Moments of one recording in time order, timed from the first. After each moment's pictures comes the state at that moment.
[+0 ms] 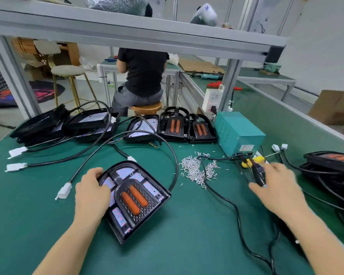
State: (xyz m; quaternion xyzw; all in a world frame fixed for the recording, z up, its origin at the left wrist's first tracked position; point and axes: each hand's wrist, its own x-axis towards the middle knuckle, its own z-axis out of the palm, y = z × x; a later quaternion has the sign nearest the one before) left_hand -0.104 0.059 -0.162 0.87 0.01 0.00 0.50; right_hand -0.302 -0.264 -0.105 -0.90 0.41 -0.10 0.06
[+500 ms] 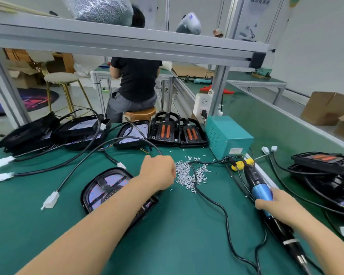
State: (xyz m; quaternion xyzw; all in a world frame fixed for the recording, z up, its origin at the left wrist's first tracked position) left_hand -0.132 -0.084 -0.084 0.91 -0.40 -0.04 0.09; right_hand -0.341 -0.305 -0.124 -0.84 0.46 -0.03 0.29
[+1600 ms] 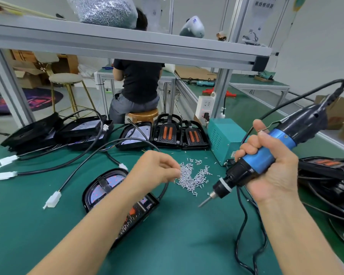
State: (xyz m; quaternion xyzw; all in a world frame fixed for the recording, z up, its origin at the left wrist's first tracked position) left_hand -0.140 -0.050 -0.074 0.77 -0.31 -0.20 0.52; right_hand -0.281 -0.208 -0.024 -0.37 0.04 -0.36 0.86
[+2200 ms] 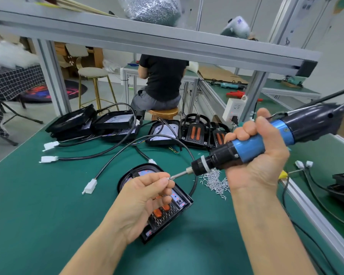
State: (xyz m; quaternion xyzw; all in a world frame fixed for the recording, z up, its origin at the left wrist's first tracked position) left_hand -0.169 0.045 -0.096 0.47 -0.07 -0.29 0.83; right_hand -0.218 -0.115 -0.010 -0.29 -0.05 -0.39 0.87
